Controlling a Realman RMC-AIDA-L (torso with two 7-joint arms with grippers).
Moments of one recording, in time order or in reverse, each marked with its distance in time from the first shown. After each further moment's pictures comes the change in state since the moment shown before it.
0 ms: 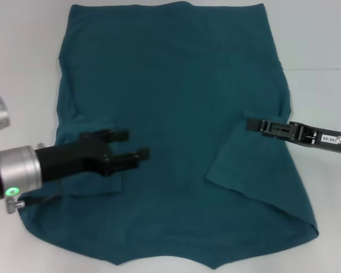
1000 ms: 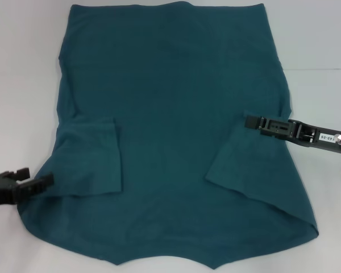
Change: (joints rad) left arm 0.177 -0.001 -0.279 0.177 0.229 -0.009 -0.229; right arm 0.009 0.004 0.022 0.025 0.001 0.011 0.006
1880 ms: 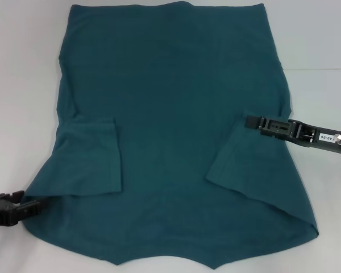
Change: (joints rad) left arm 0.013 -0.001 -0.023 -0.003 0.109 -0.003 -0.001; right arm 0.000 0.001 0.000 0.002 0.000 0.007 0.002
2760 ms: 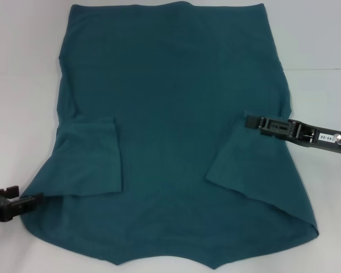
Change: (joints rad) left arm -0.003 0.003 -0.002 0.027 0.003 -0.004 0.002; right arm 0.000 0.001 0.000 0.000 0.000 0.005 0.000
